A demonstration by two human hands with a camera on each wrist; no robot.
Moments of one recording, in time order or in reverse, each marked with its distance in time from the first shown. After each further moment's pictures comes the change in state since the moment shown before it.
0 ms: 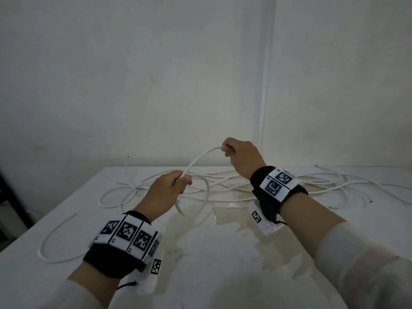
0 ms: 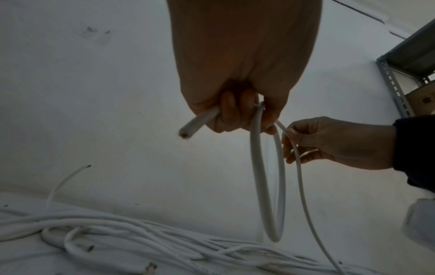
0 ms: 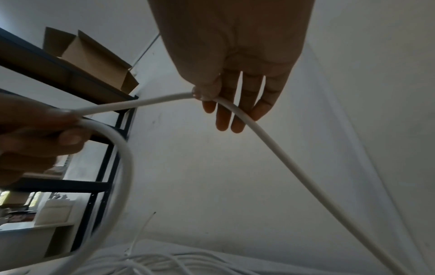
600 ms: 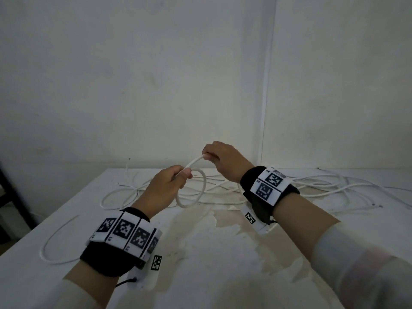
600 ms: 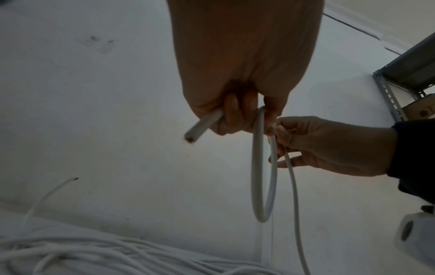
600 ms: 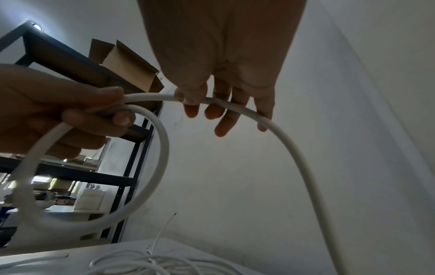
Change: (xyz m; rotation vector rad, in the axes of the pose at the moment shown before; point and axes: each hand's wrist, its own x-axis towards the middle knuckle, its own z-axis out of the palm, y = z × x) left_hand 0.004 0.018 -0.006 -0.001 0.051 0.034; right_hand 0.001 -0.031 0.007 -0.006 -0.181 -0.225
